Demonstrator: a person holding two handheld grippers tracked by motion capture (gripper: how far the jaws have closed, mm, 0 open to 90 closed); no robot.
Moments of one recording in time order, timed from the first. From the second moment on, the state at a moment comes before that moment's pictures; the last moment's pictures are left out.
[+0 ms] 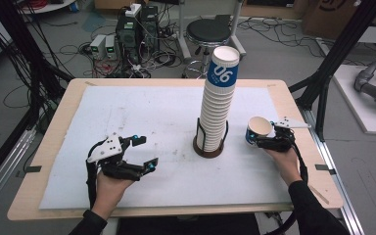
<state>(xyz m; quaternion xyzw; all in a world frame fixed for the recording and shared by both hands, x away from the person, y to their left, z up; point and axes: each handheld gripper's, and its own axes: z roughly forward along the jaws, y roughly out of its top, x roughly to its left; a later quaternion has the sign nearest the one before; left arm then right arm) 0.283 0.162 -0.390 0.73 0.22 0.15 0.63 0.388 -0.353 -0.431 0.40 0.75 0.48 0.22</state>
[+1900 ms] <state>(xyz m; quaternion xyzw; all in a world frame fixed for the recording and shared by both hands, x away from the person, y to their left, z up) 0.290 0.162 -0.370 0.73 0.23 0.14 0.63 0.312 -0.370 -0.361 0.33 0.76 0.52 0.21</state>
